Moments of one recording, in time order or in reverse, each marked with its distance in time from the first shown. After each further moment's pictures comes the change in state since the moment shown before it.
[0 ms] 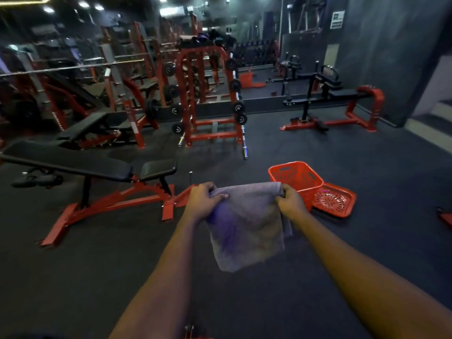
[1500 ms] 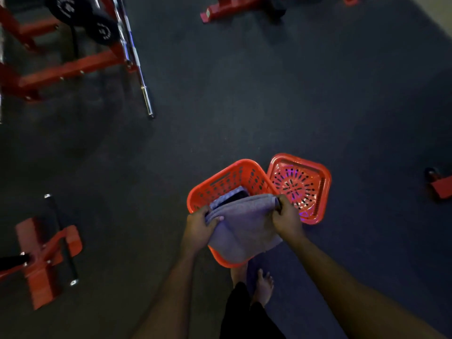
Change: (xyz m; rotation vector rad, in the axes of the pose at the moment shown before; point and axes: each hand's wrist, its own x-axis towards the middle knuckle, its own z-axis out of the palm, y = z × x) left_hand 0.732 -0.093 0.664 -0.023 -0.567 -0.250; right_hand 0.794 0.414 -0.073 -0.128 0.045 0.585
